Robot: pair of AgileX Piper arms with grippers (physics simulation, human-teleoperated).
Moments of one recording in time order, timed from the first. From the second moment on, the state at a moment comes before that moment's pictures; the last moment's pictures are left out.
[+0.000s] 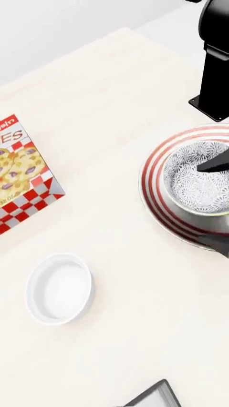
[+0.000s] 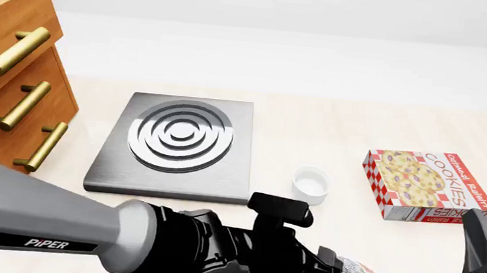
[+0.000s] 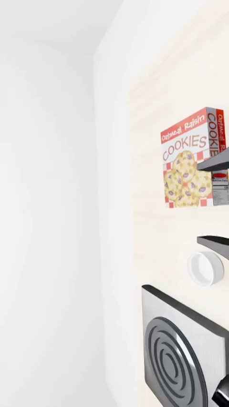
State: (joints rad) left arm -1.13 1.84 -0.91 -0.16 -0.72; right arm -0.01 0.00 0.00 0.00 0.04
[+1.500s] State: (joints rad) left arm -1.05 1.62 -0.83 -0.15 -0.64; right arm -0.01 0.00 0.00 0.00 0.04
